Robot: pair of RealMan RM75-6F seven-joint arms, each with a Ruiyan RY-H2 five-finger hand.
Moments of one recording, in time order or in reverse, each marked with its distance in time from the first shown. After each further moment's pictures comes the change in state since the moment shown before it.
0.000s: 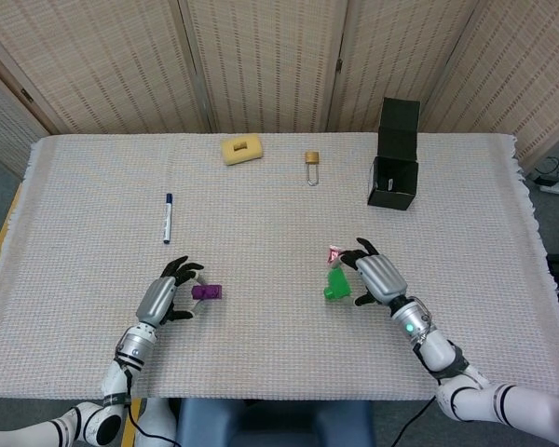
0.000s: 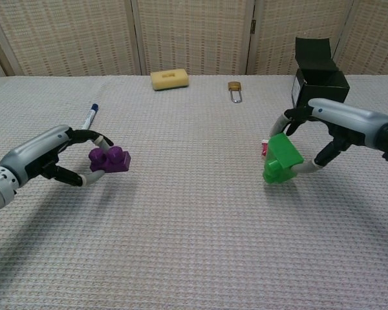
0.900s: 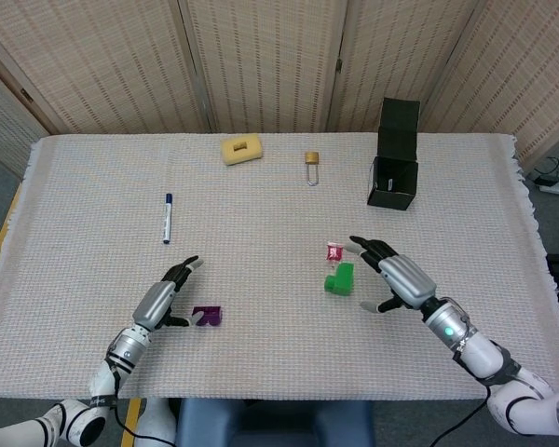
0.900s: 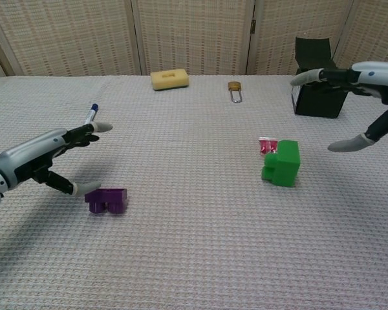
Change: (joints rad) left arm -0.006 0.082 0.061 -0.008 0.107 0.013 -0.077; right arm -0.032 0.316 -0.046 -0.219 -0.192 0.044 0.248
